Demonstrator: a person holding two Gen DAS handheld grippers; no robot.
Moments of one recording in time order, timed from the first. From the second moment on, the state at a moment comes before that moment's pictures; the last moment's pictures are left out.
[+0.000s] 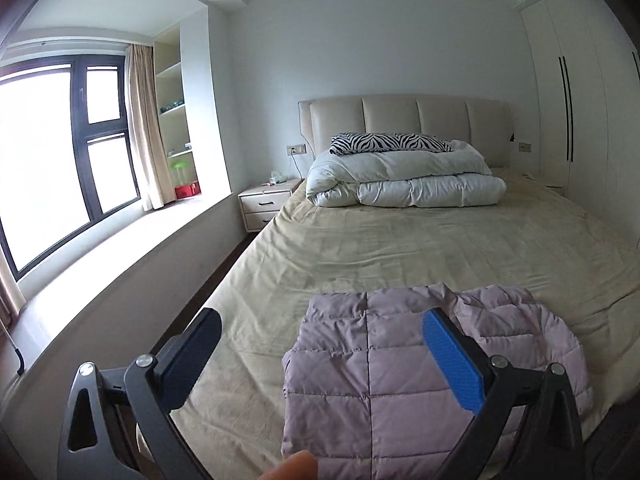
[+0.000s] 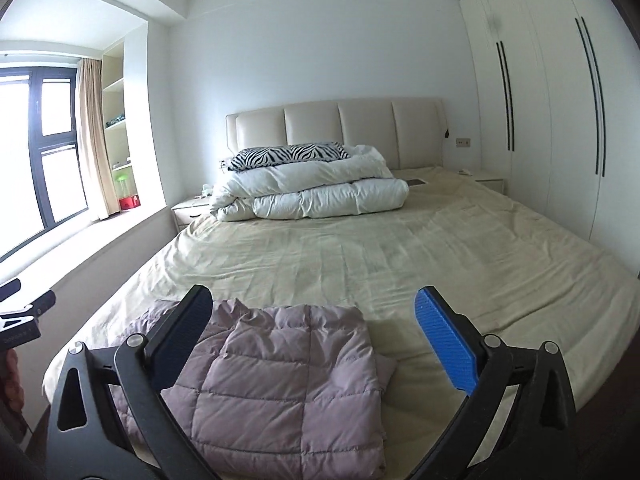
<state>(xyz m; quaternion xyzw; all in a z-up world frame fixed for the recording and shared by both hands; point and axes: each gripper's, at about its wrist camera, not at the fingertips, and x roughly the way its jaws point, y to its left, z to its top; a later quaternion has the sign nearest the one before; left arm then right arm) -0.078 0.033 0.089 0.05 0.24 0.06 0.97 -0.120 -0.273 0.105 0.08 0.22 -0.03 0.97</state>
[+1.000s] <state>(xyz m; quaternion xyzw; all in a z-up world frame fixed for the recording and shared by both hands) -0.088 0.007 0.052 0.02 0.34 0.05 0.94 -0.117 -0.185 0.074 0.02 0.40 -0.10 0.91</state>
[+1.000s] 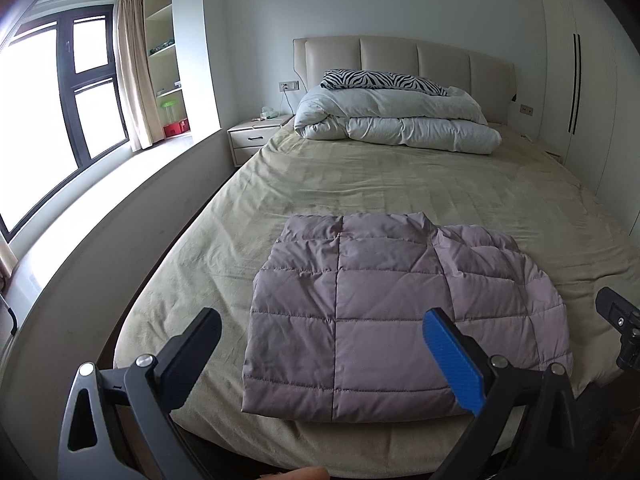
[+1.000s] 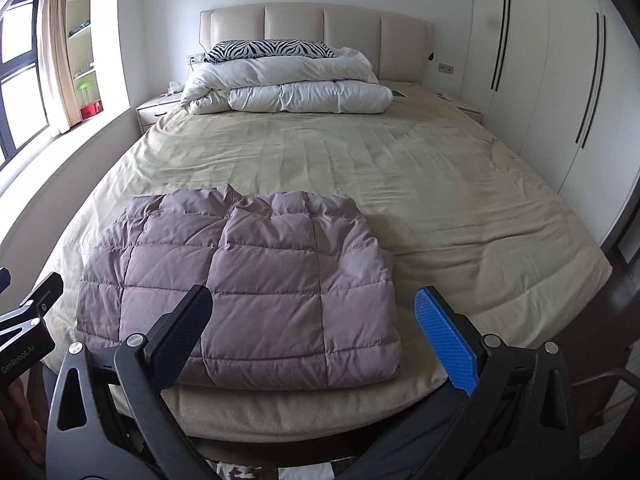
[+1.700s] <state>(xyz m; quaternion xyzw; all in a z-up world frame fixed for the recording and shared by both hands) -0.087 0.004 0.047 0.03 0.35 0.05 0.93 -0.116 -0.179 0.067 0.01 0.40 -0.10 0.91</state>
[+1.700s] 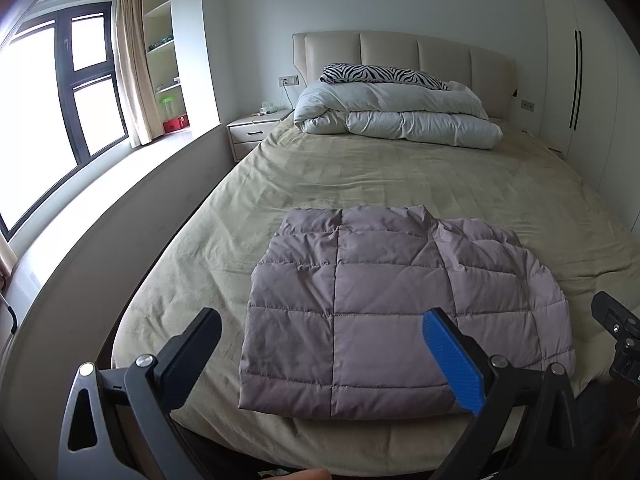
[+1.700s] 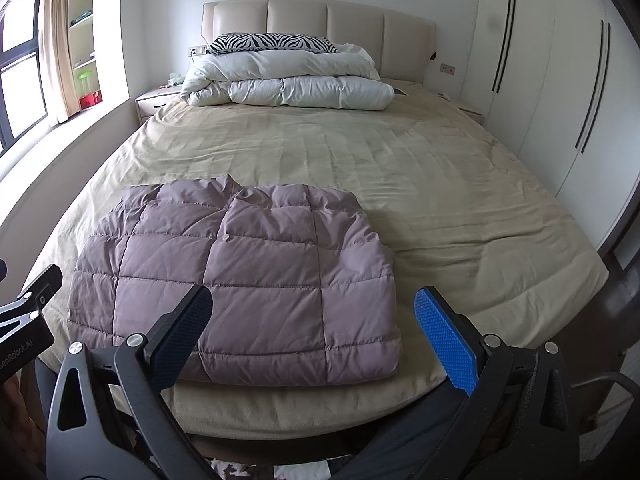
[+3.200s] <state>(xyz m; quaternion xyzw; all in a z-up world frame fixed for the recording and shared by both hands) -0.089 0.003 0.045 0.03 0.35 0.05 0.93 -0.117 -0.176 0.064 0.01 0.41 -0.10 0.91</state>
